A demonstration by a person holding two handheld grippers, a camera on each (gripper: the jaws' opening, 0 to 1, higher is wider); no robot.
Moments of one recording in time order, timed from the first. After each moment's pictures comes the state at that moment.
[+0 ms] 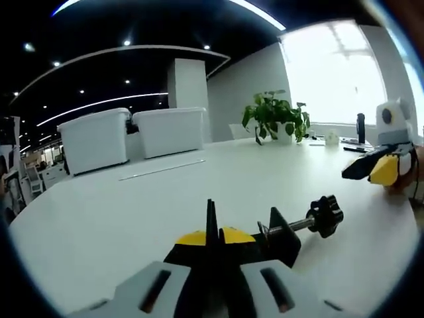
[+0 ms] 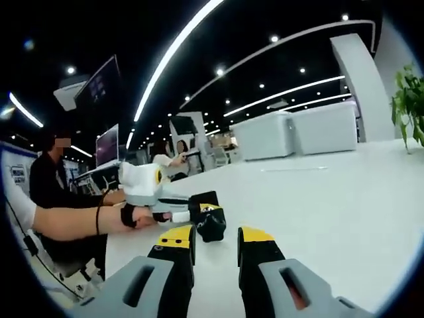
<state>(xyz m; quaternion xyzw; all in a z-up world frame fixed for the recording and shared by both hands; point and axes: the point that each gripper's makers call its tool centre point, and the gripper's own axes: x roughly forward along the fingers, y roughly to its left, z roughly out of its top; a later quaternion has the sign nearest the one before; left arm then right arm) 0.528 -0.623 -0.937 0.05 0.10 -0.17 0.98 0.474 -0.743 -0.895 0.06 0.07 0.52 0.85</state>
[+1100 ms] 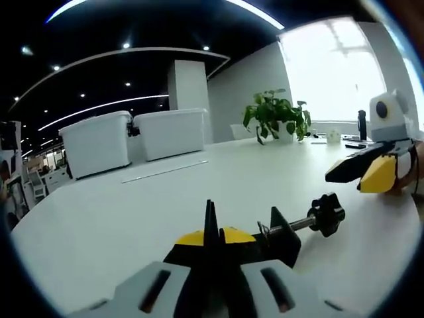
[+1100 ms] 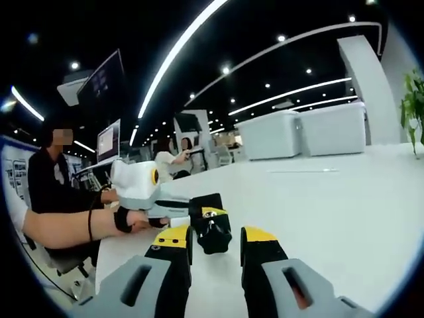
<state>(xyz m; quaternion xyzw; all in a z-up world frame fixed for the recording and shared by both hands) 0.540 -0.619 -0.935 0.07 0.09 -0.16 0.98 0.481 -0.716 -0.900 0.05 0.08 0.53 0.84</state>
